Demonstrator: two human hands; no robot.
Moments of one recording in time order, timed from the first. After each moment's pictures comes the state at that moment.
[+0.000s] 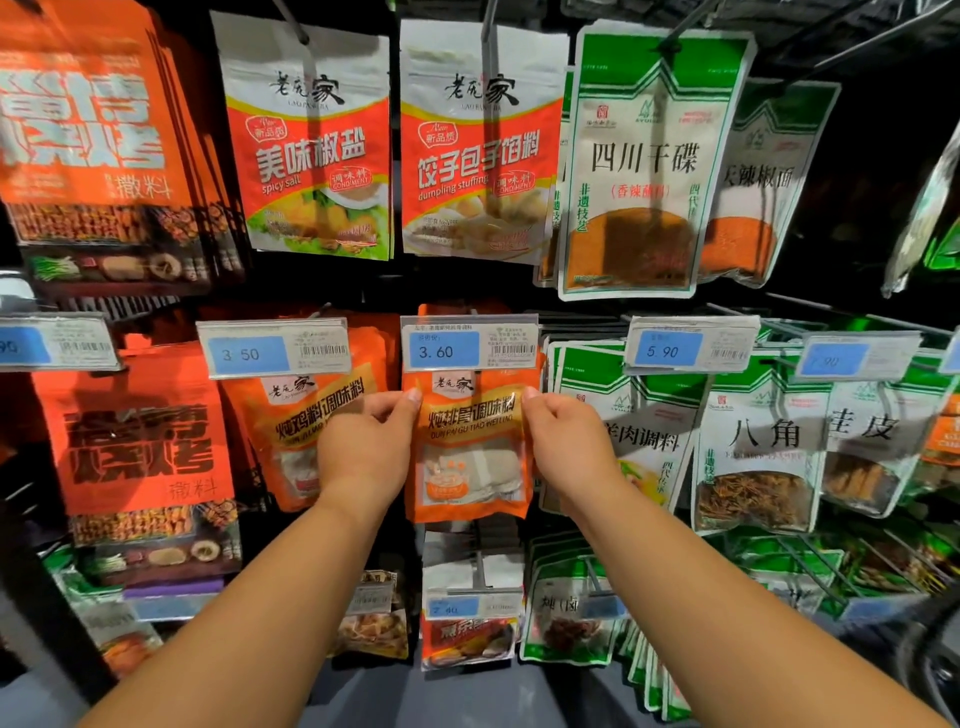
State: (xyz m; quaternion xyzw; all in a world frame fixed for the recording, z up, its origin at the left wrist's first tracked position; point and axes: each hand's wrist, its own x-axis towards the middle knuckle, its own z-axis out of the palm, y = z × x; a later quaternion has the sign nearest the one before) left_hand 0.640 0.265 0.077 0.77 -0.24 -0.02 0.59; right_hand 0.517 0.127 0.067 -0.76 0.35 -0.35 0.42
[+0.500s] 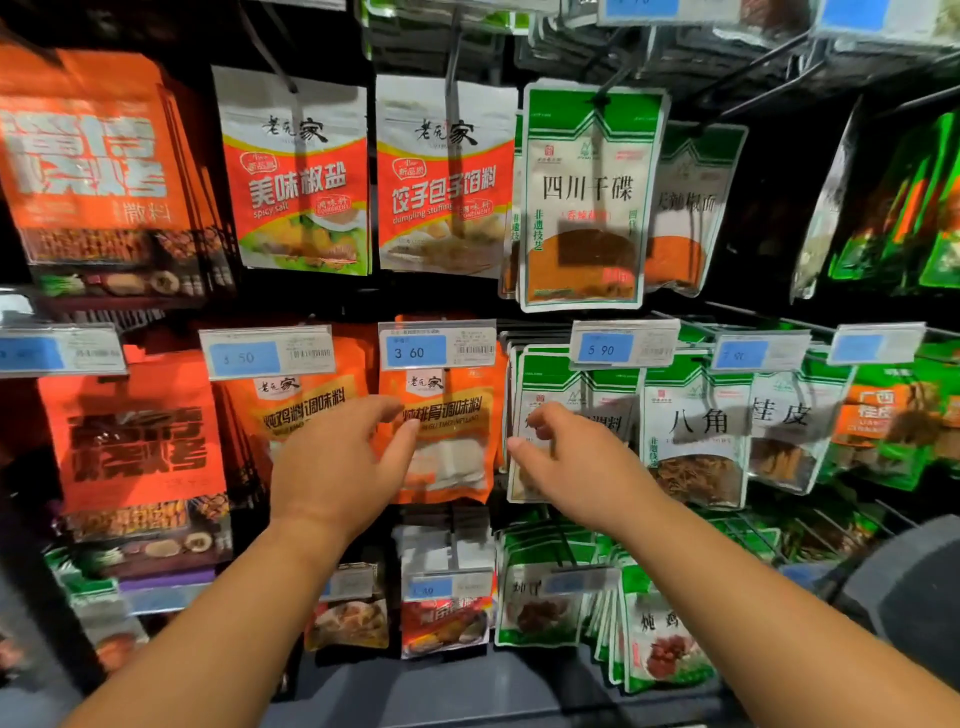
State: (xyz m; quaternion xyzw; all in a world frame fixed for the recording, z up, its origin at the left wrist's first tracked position) left_hand 0.599 0.319 0.094 0.81 -0.43 0.17 0.35; right_hand 0.427 0.161 0.100 -0.91 0.33 -0.19 0.18
